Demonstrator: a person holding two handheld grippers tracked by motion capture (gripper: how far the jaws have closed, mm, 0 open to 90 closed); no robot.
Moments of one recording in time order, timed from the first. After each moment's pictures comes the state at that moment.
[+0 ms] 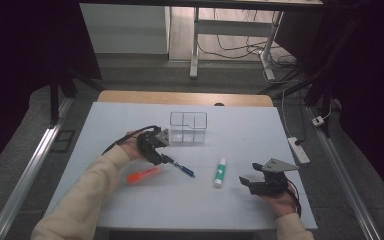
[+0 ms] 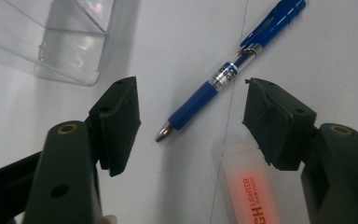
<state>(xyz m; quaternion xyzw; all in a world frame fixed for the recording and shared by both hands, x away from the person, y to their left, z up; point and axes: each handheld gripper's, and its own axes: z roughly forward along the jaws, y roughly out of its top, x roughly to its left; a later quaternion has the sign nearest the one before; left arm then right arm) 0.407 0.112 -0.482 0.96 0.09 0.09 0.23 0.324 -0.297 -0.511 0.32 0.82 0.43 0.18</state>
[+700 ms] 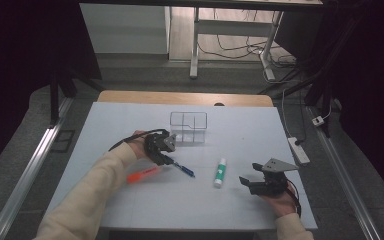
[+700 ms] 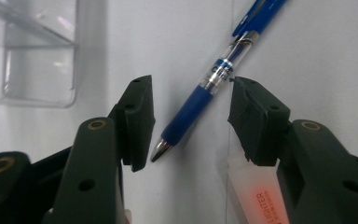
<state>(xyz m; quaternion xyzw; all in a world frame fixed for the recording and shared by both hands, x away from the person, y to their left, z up) 0.416 0.094 -0.493 0.98 0.01 0.08 0.18 0.324 -0.297 -0.511 0.32 0.82 0.43 0.18</state>
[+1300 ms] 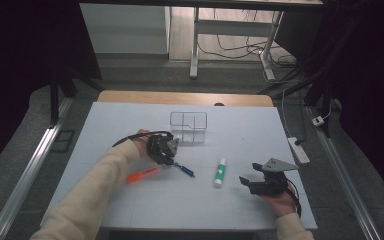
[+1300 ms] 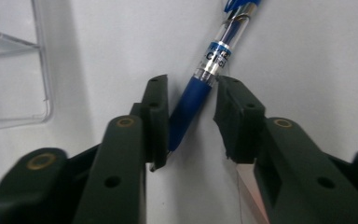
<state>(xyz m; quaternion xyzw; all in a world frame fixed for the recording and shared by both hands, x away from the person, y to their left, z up) 0.426 0.087 -0.503 0.99 -0.05 0.05 0.14 0.325 -0.298 -0.512 0.32 0.82 0.43 0.18</state>
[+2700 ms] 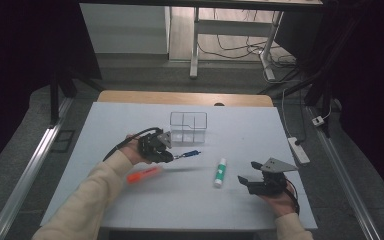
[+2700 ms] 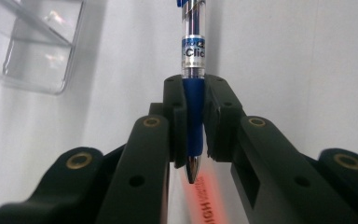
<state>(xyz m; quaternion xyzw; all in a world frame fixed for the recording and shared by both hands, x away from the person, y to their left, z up) 0.387 0.107 -0.463 0.96 0.11 0.05 0.24 0.321 -0.290 -0.503 0.31 0.82 0.44 0.19</state>
